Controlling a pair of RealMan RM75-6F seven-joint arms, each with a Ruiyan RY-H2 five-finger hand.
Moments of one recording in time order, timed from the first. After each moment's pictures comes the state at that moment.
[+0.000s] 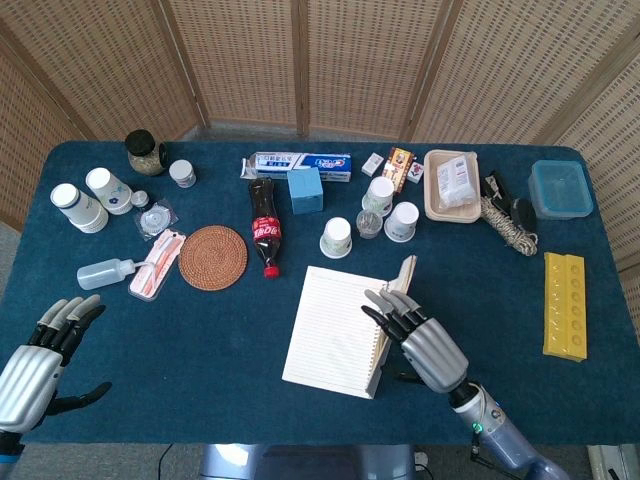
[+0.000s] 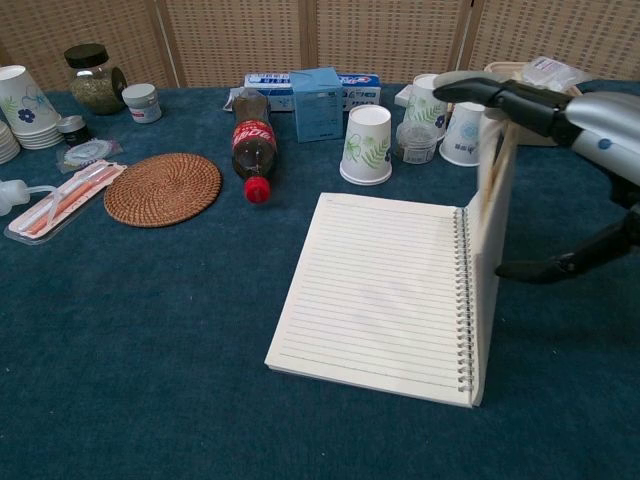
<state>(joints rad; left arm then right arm) -0.06 -0.94 0.09 -1.92 1.76 1.52 -0.03 0.41 -1.48 0.02 -1.52 -1.87 1.37 0.01</state>
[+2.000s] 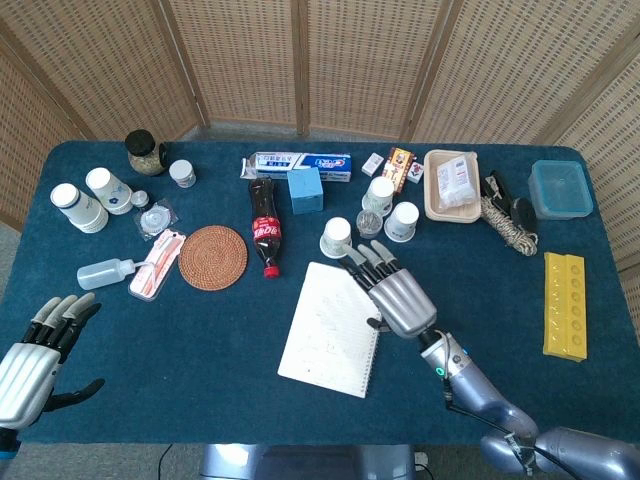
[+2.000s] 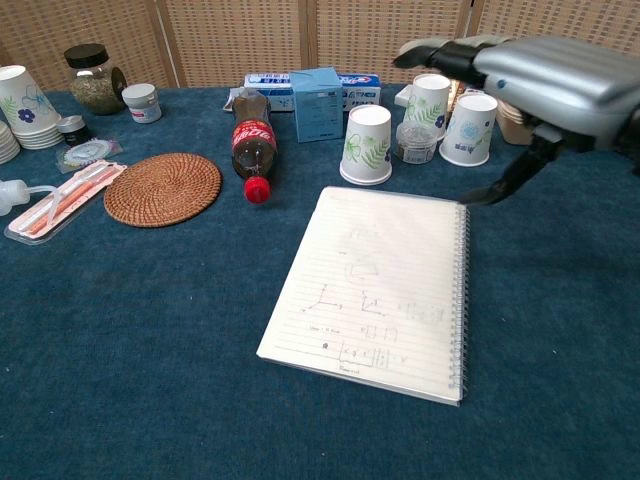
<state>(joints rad) -0.06 -0.95 0.08 -1.89 1.74 1.51 0.04 0.59 -1.45 0.15 -1.59 -1.55 1.17 -0.30</state>
